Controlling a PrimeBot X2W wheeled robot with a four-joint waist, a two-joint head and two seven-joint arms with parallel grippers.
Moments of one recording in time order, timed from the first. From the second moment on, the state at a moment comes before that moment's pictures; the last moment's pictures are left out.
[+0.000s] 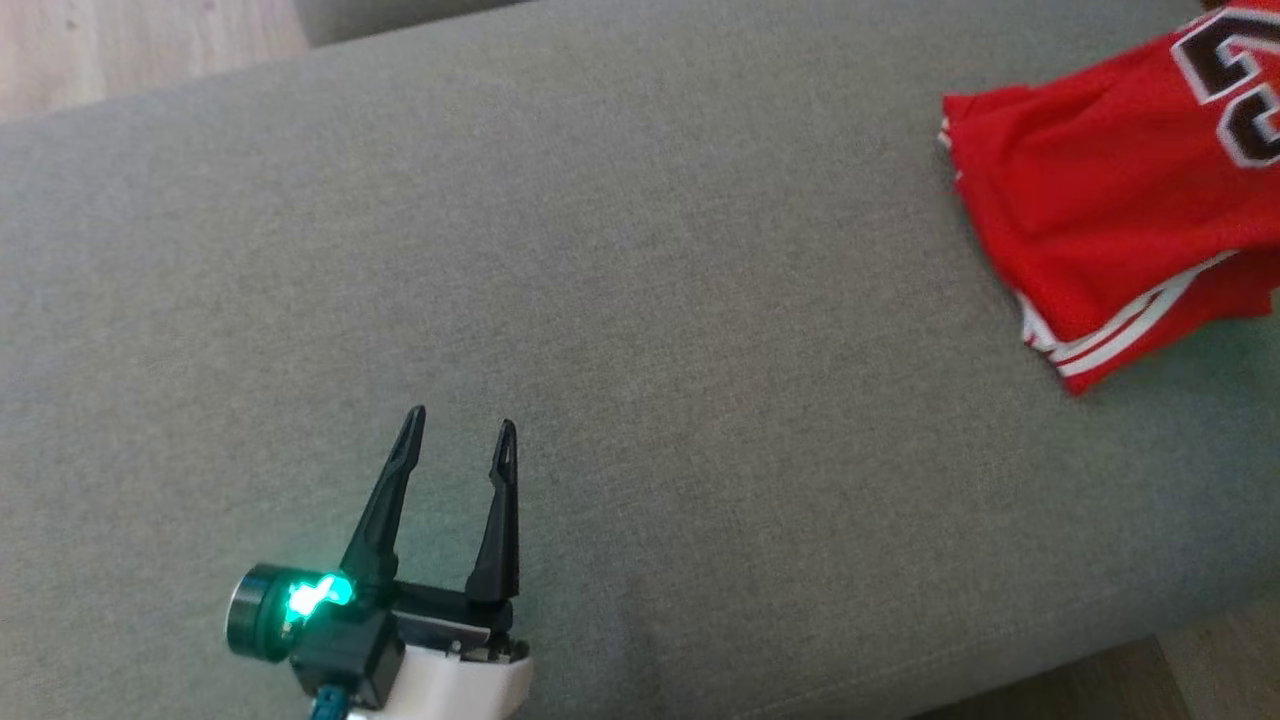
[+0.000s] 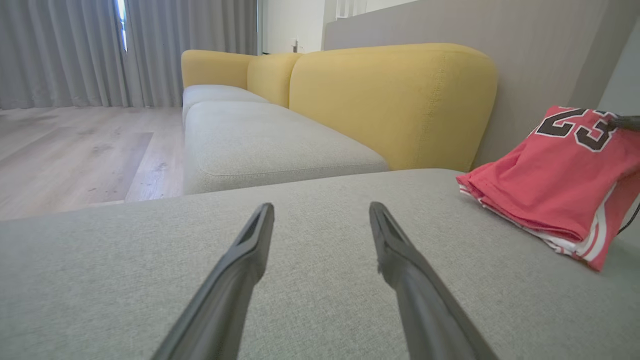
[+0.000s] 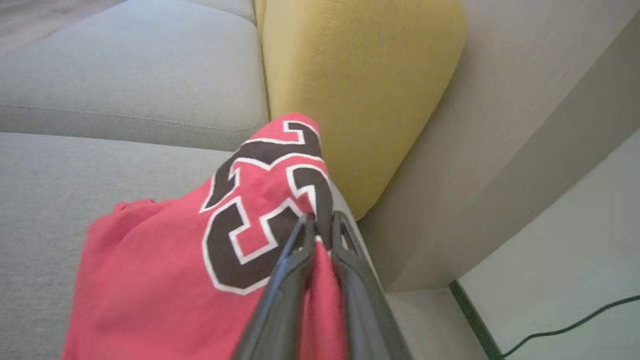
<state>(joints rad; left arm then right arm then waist) 0.04 0.06 -0.30 -0.04 -0.09 0.05 -0.26 -0.71 -0.65 0.36 0.79 0.45 0.13 -0.10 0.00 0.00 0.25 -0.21</state>
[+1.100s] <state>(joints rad) 0.16 0.06 -0.26 0.06 -0.16 0.08 -0.26 0.06 -0.10 0.08 0.28 0.14 0.13 -0.25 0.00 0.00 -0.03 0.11</state>
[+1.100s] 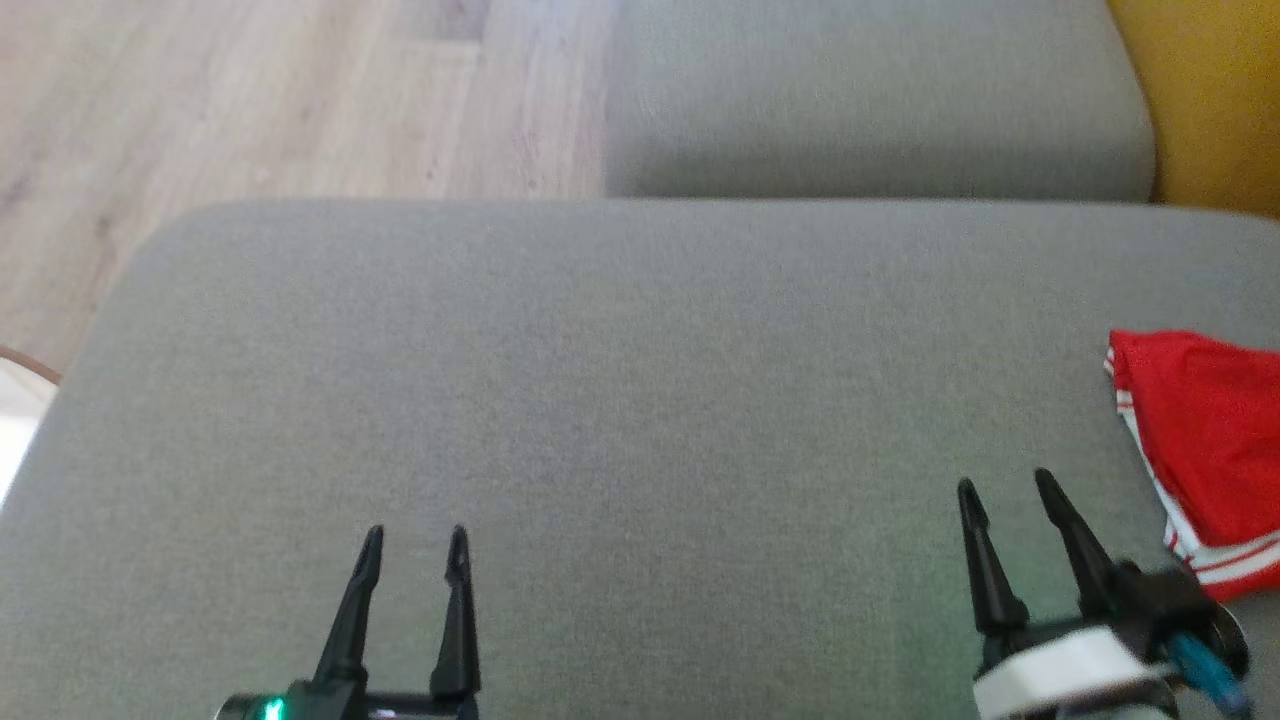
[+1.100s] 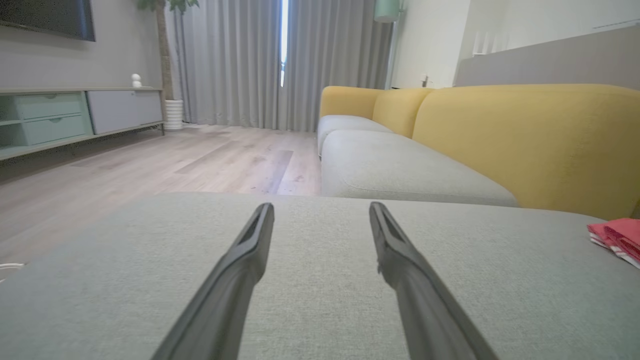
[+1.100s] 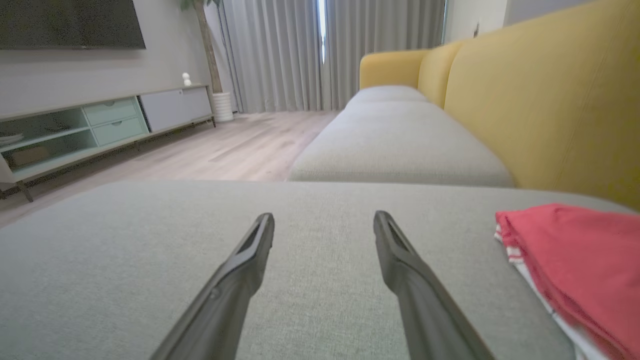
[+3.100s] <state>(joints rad) 0.30 0.06 -0.14 0.13 -0.41 -0.04 -0.20 0.35 -0.04 0.03 0.13 0.42 0.13 -0.19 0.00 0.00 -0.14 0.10</state>
